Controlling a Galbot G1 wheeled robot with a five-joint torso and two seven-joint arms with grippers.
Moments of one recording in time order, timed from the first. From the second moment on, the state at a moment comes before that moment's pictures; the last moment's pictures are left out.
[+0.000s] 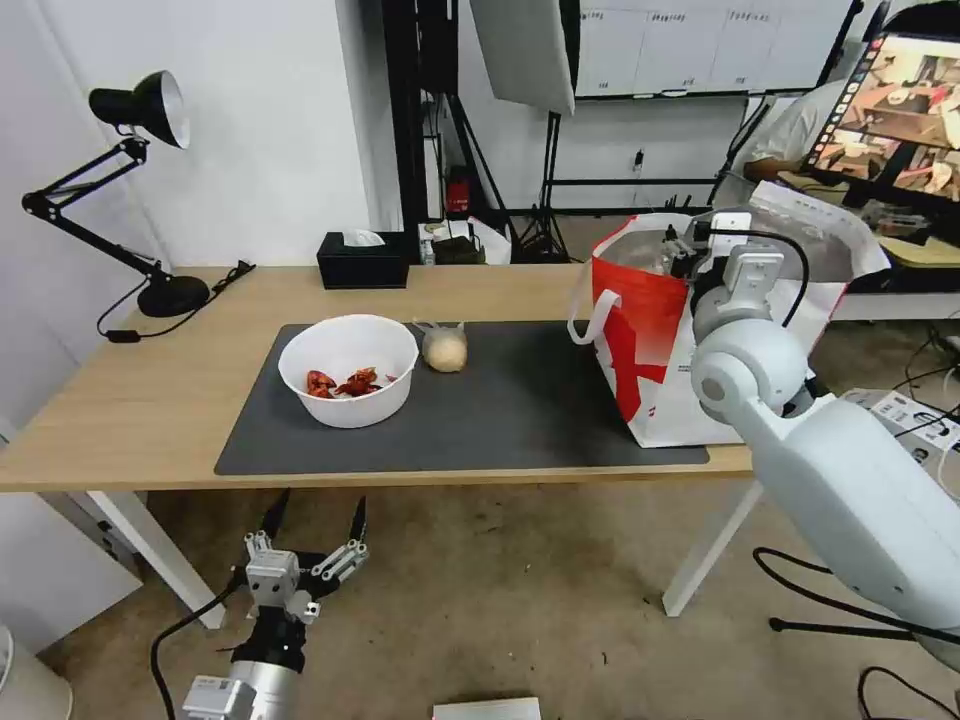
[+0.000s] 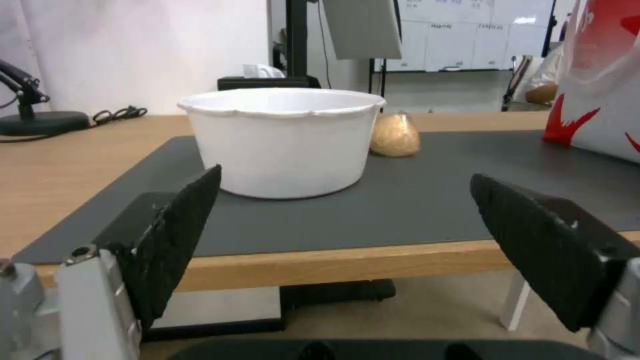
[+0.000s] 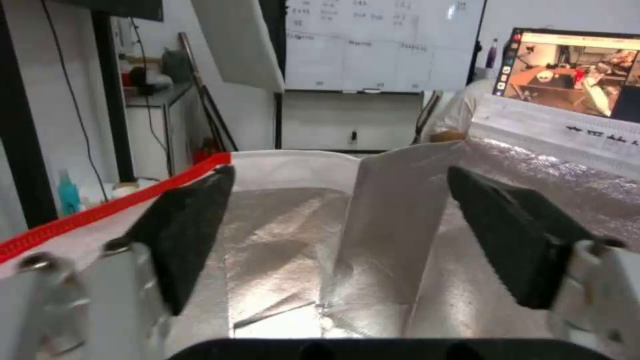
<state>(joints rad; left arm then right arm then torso) 1.83 -1.24 -0.47 -2.18 -0.18 -0.28 -0.13 -0.48 0.88 0.02 1.84 0.81 -0.44 0.74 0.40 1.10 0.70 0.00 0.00</state>
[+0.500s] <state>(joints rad) 1.80 -1.23 -0.49 -2.18 -0.18 -0.28 -0.13 -0.63 0.82 0.09 2.05 0.94 -0.21 0.45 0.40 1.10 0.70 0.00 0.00</state>
